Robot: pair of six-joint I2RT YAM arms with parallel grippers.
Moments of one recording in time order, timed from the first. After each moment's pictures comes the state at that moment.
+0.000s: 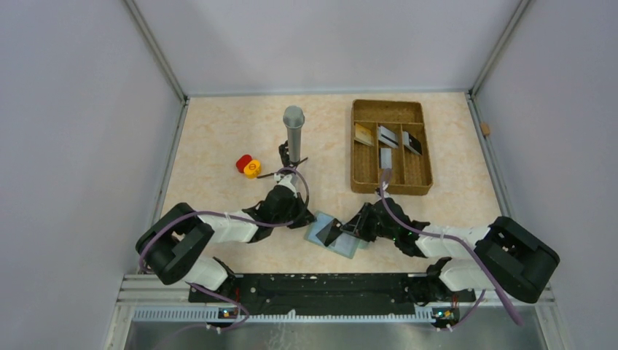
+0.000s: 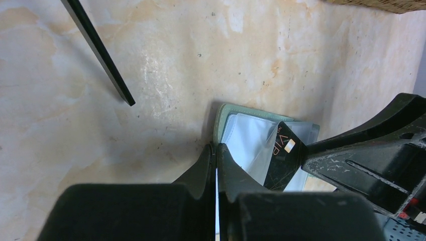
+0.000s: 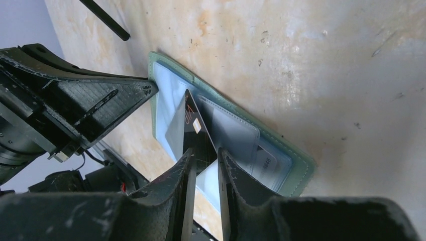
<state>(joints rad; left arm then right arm) -0.74 1.45 0.43 0.34 0.11 -0.88 0.81 1.26 0.27 0.34 -0.08 1.18</state>
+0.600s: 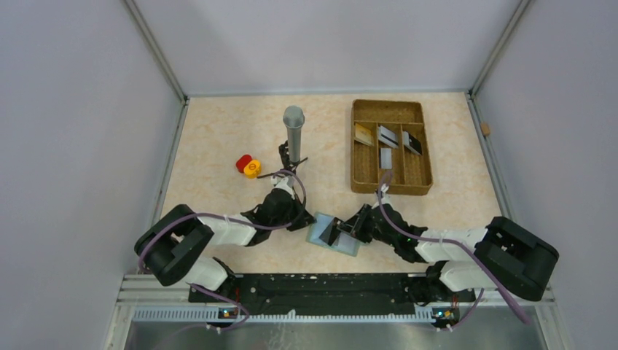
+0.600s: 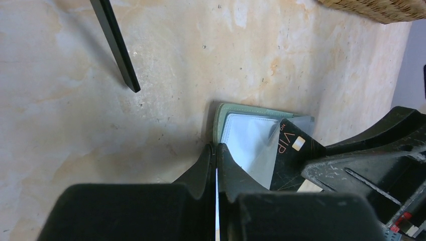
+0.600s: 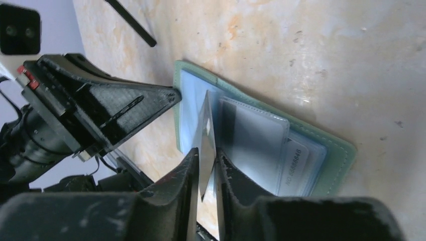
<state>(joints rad) -0.74 1.44 0.39 0.41 0.11 -0.96 0.90 1.26 0.22 0.50 0.05 1.24</state>
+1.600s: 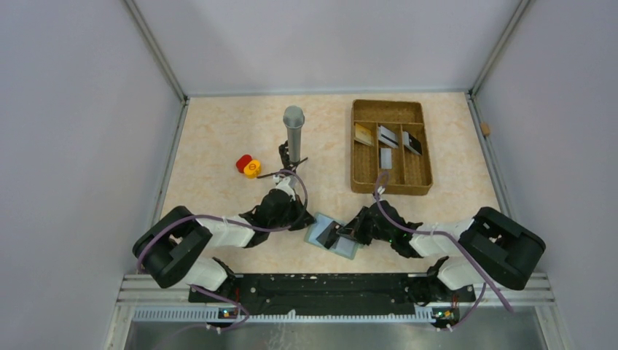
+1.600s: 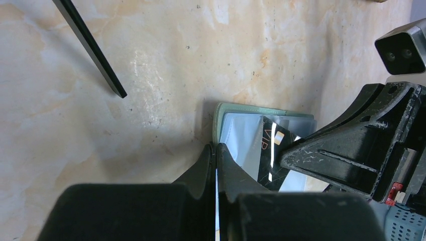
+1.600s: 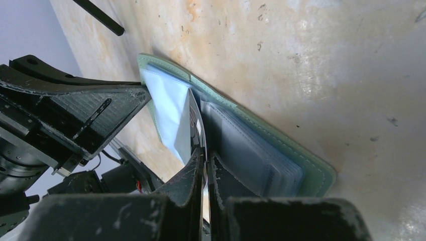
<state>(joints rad) -0.74 1.42 0.36 0.45 0.14 -0.86 0.85 1.37 0.25 0.47 -0.09 1.31</state>
